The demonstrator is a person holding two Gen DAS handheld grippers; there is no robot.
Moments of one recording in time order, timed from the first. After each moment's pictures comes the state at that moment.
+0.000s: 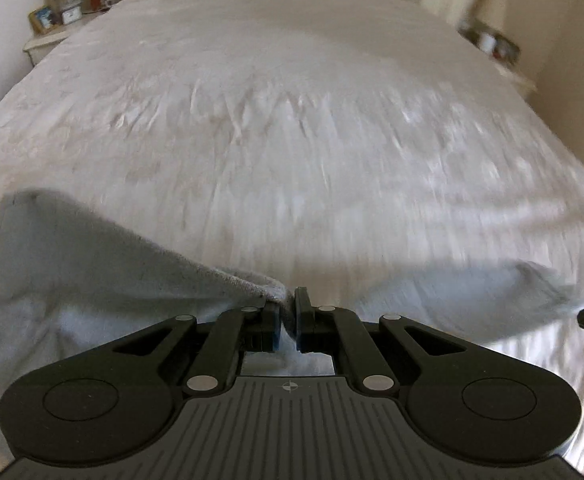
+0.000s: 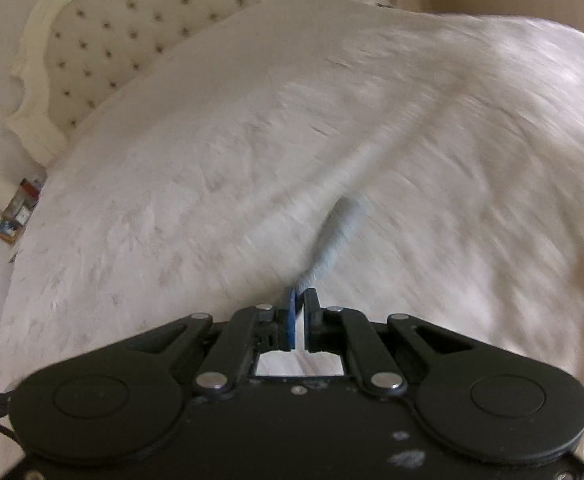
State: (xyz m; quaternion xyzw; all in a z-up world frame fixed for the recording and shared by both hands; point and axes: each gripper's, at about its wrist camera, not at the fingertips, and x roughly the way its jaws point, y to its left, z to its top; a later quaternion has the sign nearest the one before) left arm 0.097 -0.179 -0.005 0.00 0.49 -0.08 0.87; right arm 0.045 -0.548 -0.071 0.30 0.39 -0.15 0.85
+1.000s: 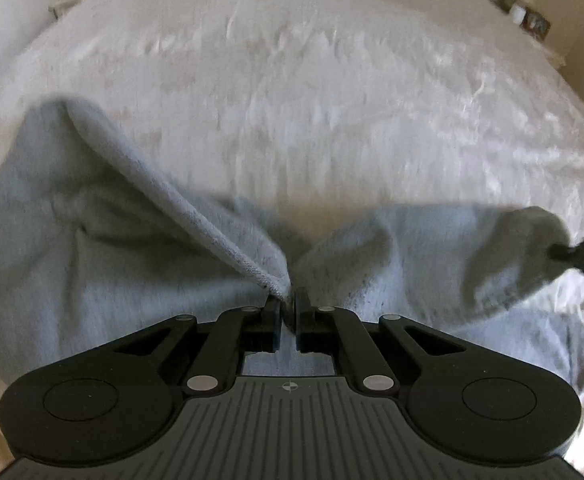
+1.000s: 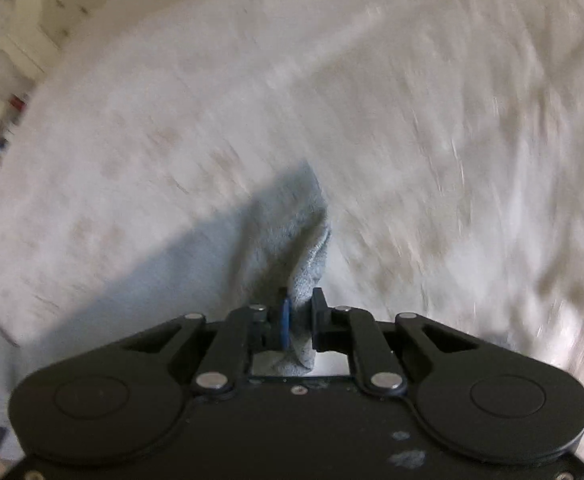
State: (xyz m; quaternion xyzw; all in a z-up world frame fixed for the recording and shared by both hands) left arm 0.055 -0.167 -0.041 0.00 0.51 -0.04 0.86; right arm 0.105 -0.559 -0.179 0.28 0.49 -0.07 0.83
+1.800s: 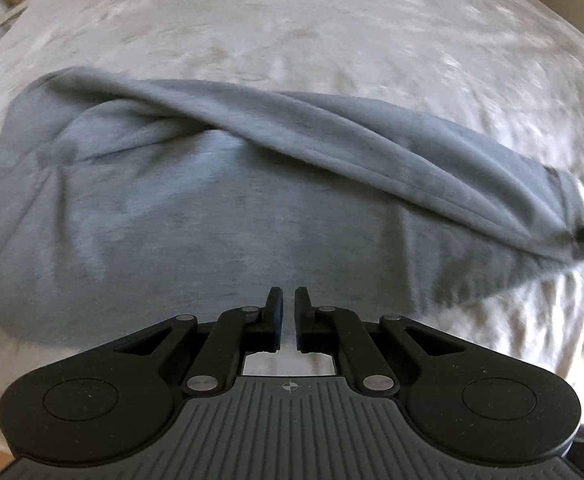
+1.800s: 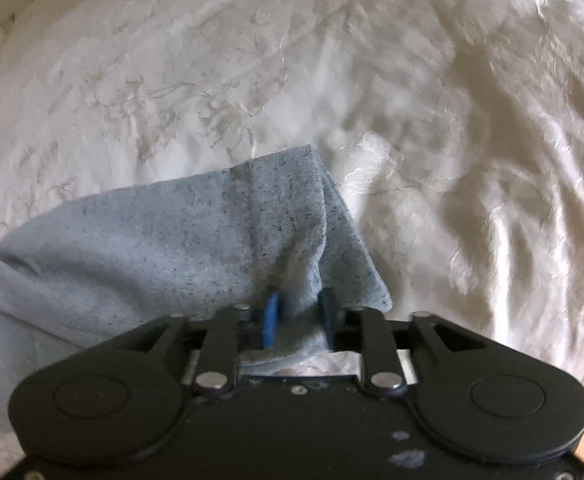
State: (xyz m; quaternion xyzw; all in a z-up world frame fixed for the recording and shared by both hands) left arm -0.021 -0.173 -0.070 0.07 0.58 -0.08 0.81; right arm -0.039 -0.562 -0.184 0.23 0.55 -0.18 0.78
